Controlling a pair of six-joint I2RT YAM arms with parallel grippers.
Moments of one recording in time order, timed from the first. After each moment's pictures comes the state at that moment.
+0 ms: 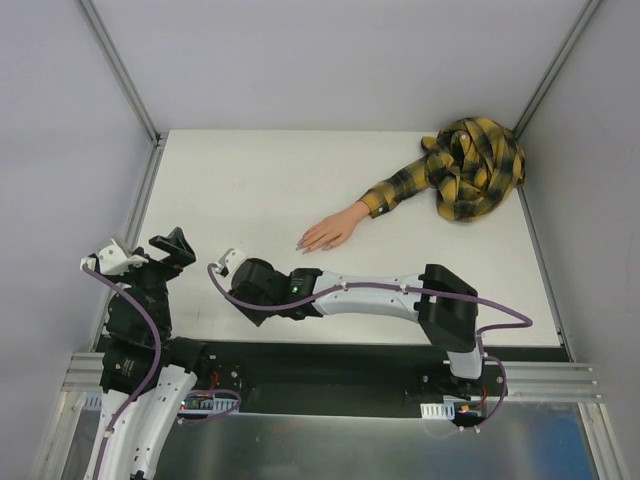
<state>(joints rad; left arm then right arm) -0.23 0.15 0.59 -0.39 -0.54 -0.33 1.35 1.94 1.53 -0.43 0.23 0.24</state>
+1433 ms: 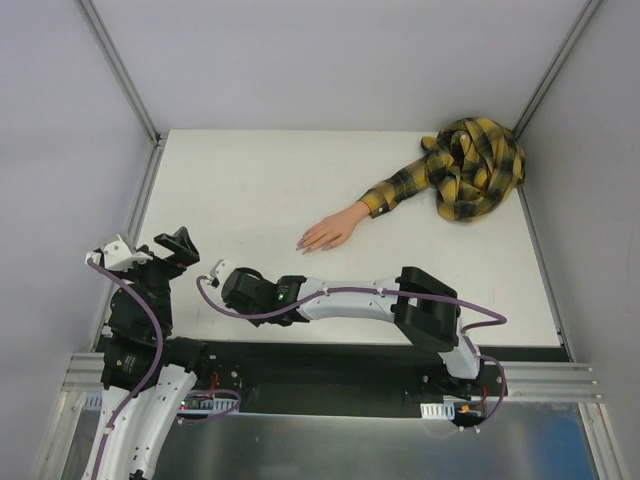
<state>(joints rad) -0.23 0.17 0.59 -0.39 -0.49 -0.33 1.38 2.06 1.59 -0.42 0.24 0.21</state>
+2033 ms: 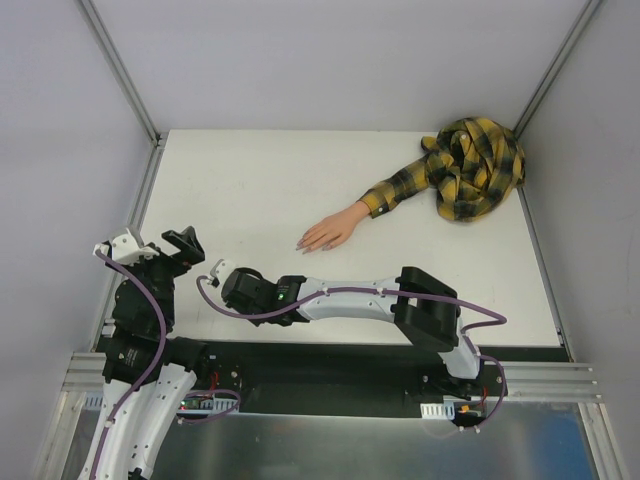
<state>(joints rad) -0.23 0.21 0.59 -0.40 -0.45 -0.33 1.38 2.06 1.59 -0.42 0.25 0.21</state>
